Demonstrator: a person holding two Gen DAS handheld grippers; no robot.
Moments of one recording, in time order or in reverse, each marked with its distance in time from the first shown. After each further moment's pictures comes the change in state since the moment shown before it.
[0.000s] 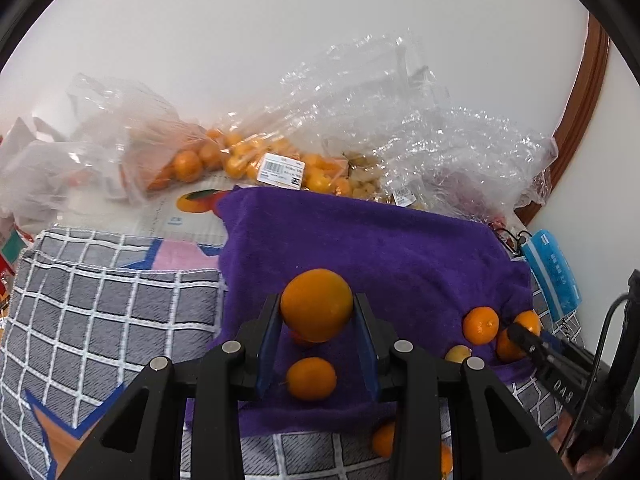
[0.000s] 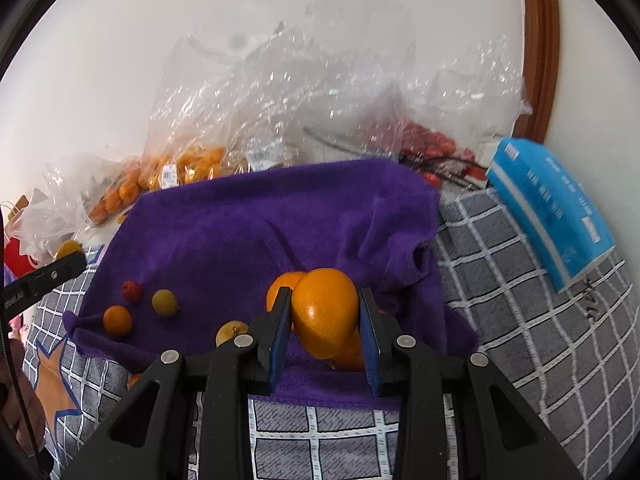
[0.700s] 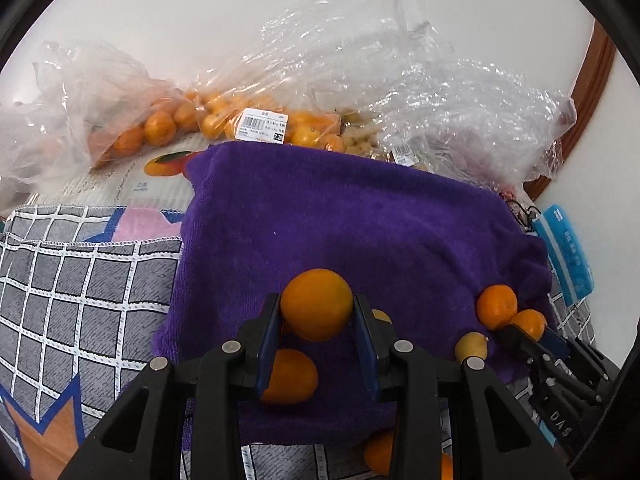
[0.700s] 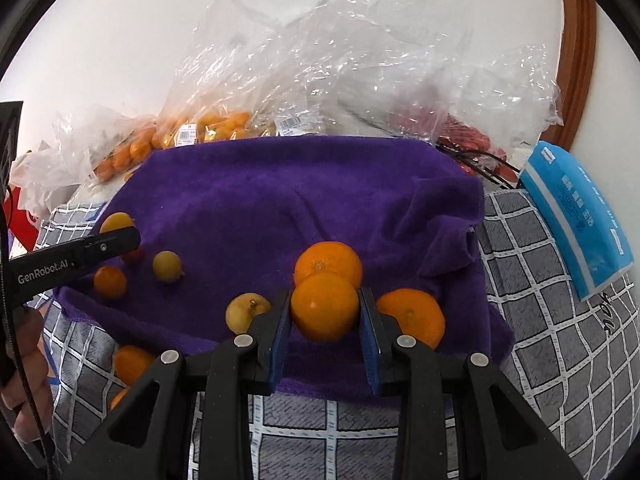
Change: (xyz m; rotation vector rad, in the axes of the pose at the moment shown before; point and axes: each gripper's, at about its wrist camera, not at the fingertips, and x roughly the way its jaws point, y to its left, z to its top) left arm 0.041 -0.012 -0.015 0.008 0.090 0.003; right arm 0.015 0.017 -0.014 -0.101 0.021 0.002
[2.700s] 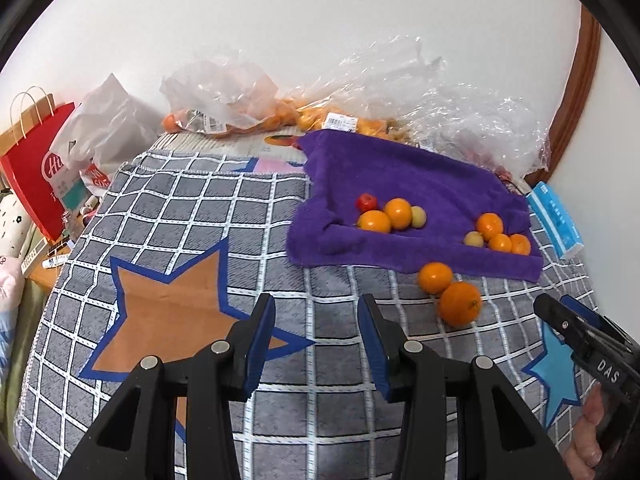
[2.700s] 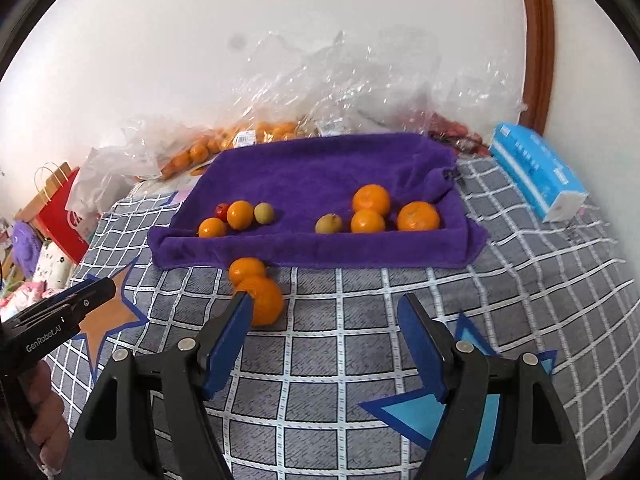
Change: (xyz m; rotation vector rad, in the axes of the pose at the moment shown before) left arm -0.136 0.049 -0.105 -0.037 -0.081 0.124; right arm -0.106 0.041 -0.069 0.071 -0.024 0.067
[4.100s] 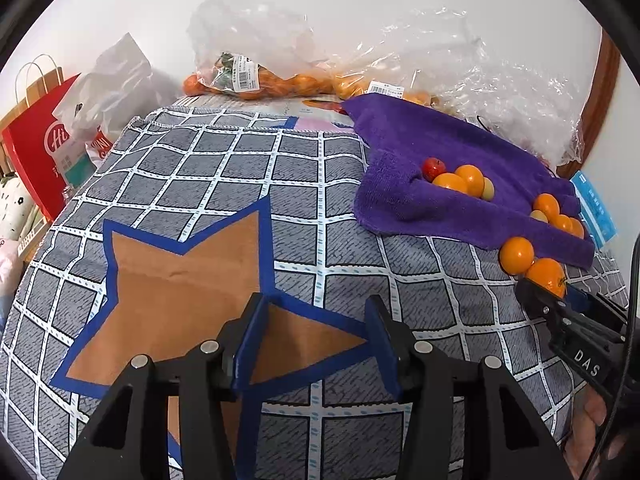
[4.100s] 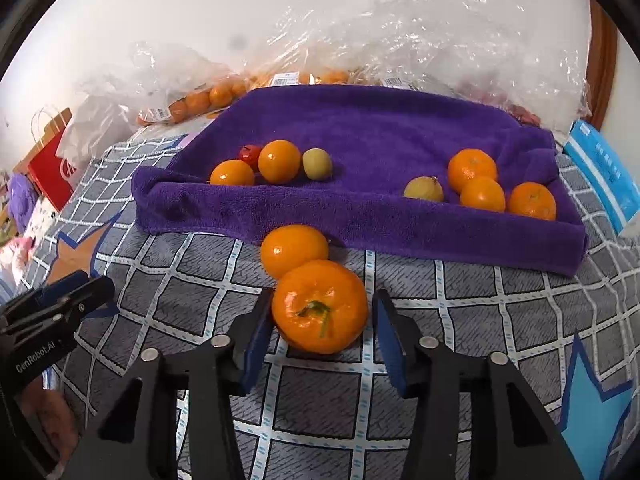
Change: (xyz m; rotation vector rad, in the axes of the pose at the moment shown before) left arm 0.054 0.041 -0.020 -0.024 0.014 0.040; right arm 0.087 0.065 -0.015 -0.183 0.044 -0.023
